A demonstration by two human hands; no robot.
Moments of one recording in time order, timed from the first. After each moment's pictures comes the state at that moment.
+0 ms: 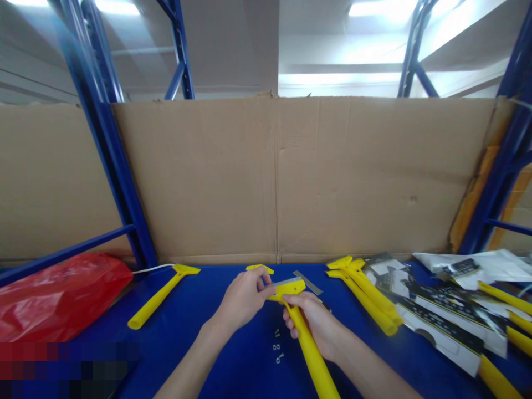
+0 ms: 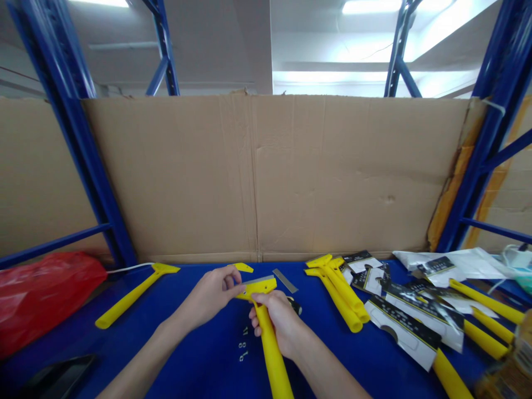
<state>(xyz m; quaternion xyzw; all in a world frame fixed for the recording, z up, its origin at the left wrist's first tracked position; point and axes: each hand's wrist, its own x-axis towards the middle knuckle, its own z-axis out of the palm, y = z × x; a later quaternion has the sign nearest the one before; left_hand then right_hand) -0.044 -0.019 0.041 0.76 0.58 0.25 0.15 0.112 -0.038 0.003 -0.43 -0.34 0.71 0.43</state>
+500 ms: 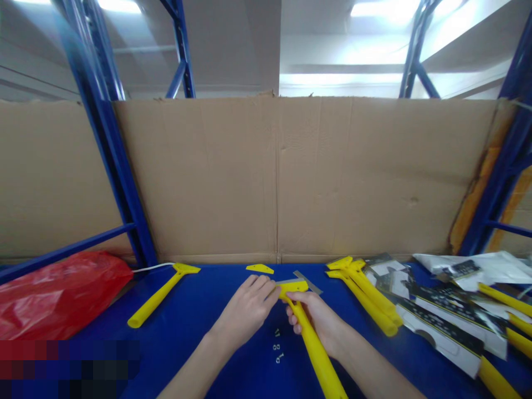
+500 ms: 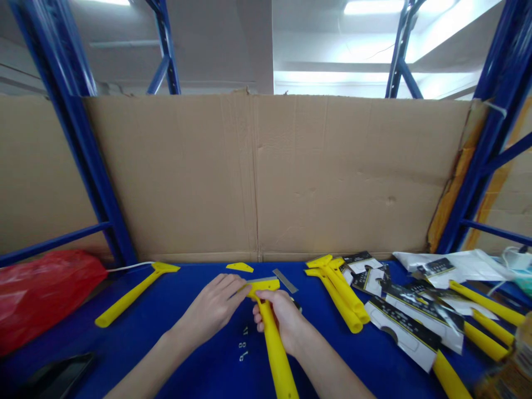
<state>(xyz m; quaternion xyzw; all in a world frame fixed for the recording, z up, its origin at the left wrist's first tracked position) -0.054 -0.023 0.006 0.89 0.31 0.20 -0.28 0.117 -0.033 0.007 -0.44 -0.31 0.73 0.42</state>
